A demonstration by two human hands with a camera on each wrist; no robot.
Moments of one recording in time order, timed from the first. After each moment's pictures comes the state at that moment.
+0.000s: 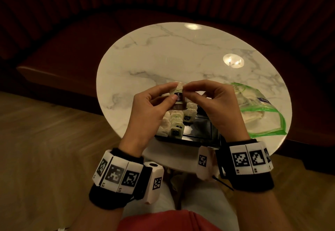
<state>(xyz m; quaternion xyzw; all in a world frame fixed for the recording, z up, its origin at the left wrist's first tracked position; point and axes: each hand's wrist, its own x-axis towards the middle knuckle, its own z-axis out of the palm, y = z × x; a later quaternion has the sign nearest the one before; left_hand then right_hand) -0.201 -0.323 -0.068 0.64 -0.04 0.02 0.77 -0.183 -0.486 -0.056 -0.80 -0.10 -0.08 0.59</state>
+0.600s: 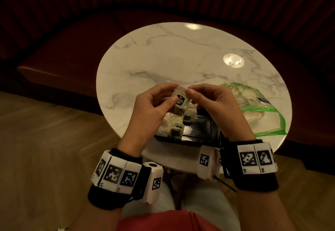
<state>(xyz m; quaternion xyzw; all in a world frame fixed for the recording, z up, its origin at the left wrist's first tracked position) -0.200 -0.322 -0.070 0.64 -0.05 0.00 0.77 -0.185 -0.491 -0.054 -0.76 -0.06 0.02 0.64</state>
